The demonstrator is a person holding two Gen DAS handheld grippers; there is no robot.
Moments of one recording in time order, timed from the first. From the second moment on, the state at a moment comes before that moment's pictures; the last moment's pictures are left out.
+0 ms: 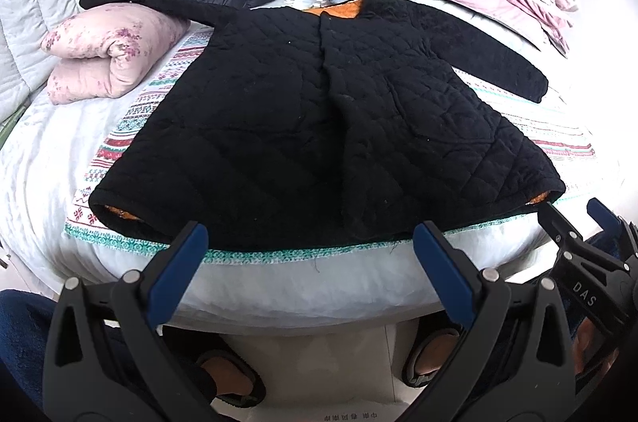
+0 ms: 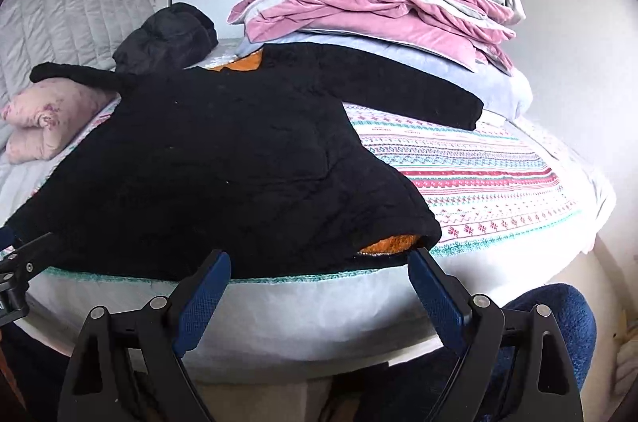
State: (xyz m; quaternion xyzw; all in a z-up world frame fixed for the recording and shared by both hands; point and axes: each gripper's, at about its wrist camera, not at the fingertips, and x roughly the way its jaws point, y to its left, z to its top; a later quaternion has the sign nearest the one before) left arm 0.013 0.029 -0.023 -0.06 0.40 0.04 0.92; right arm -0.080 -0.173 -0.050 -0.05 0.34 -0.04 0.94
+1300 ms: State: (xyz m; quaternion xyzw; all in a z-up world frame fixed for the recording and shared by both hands) left arm 0.067 0.203 -0.090 -0.17 0.46 0.12 0.86; right arm 0.022 -0.318 -0.125 0.20 0.42 0.03 0.88
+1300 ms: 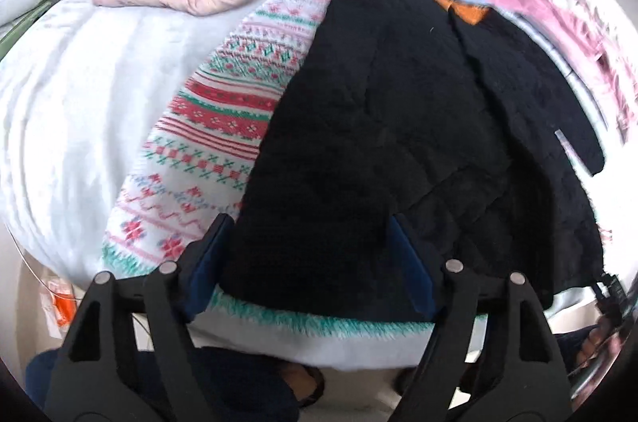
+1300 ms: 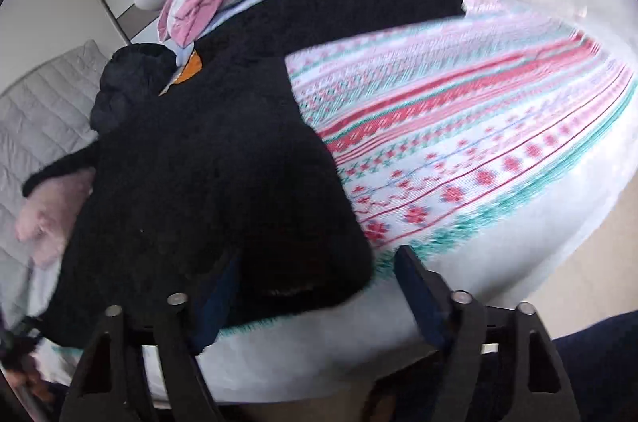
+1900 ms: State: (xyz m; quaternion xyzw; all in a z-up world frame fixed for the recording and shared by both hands) left arm 0.027 0.152 -0.048 -0.15 0.41 0.06 0.90; right arm 0.013 -0.336 -0.054 0.16 0.35 -0.01 0.92
